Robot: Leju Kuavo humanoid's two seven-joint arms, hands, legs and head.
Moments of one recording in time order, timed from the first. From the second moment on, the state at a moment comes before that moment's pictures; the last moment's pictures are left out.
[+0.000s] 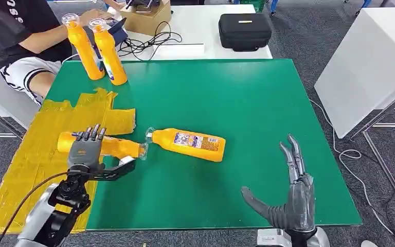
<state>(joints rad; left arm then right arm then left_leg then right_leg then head) -0.22 0.18 -0.24 -1.29 -1.57 -0.09 0.28 0.18 -0.19 0.45 -1.96 0.64 -0.58 -0.19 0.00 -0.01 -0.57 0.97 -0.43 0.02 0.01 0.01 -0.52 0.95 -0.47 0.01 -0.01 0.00</state>
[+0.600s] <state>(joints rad) -0.19 0.12 -0.23 -1.40 -1.11 -0.04 0.12 0.17 -0.19 0.46 -1.95 0.92 -0.61 -0.06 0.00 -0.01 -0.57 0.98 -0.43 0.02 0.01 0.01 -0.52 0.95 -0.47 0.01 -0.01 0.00</state>
